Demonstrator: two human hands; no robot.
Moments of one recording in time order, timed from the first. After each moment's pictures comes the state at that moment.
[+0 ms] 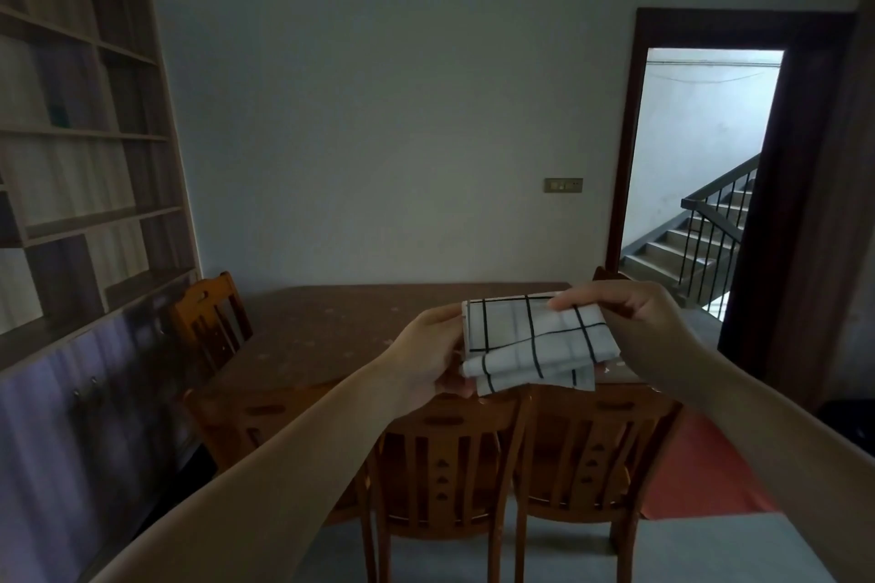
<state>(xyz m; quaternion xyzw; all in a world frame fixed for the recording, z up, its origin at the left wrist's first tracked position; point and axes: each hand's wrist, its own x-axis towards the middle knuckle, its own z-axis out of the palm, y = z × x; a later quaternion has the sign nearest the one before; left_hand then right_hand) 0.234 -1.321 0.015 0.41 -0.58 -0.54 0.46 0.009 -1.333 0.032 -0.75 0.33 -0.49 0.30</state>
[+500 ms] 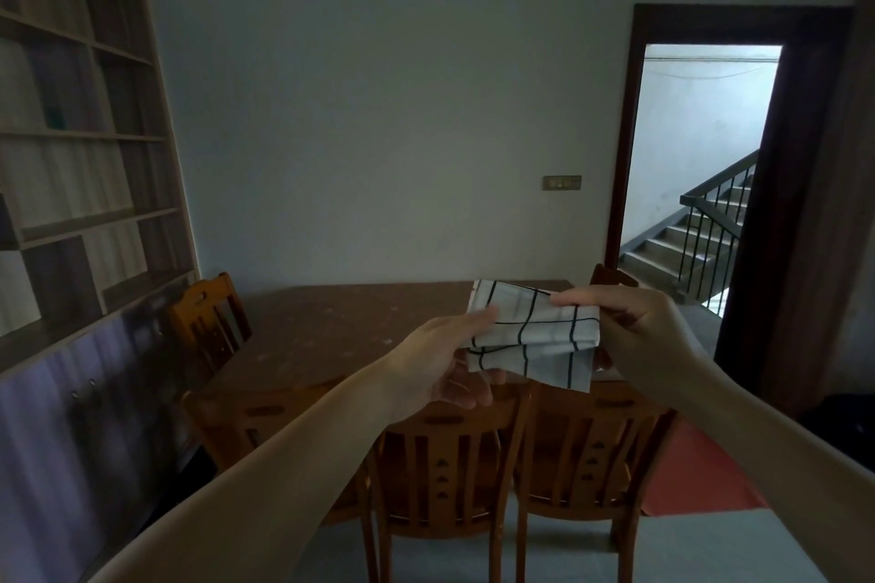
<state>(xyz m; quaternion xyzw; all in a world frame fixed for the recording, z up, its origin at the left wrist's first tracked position) 0.236 -1.327 0.011 0.42 -0.62 -0.55 0.37 0.008 -1.332 0.022 -0.75 0.38 -0.50 0.20</state>
